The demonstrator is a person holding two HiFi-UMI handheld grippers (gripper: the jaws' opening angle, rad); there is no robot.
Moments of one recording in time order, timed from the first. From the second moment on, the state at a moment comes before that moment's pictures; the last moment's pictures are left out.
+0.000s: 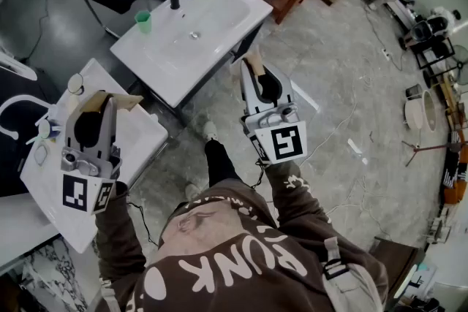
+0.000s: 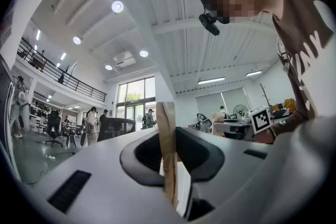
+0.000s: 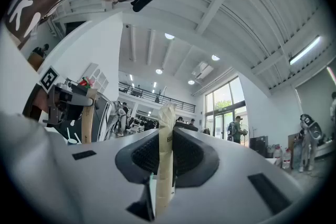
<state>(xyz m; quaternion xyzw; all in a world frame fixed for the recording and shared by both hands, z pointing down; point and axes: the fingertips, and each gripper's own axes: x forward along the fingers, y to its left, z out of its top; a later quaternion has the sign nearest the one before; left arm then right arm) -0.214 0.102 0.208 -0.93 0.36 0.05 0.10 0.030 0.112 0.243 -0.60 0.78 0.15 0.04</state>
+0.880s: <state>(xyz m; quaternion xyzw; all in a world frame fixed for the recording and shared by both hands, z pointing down) -0.121 -0.152 0.214 -0.90 0.42 0.02 0.08 0.146 -0.272 0.269 -0.56 0.82 0.13 0.05</state>
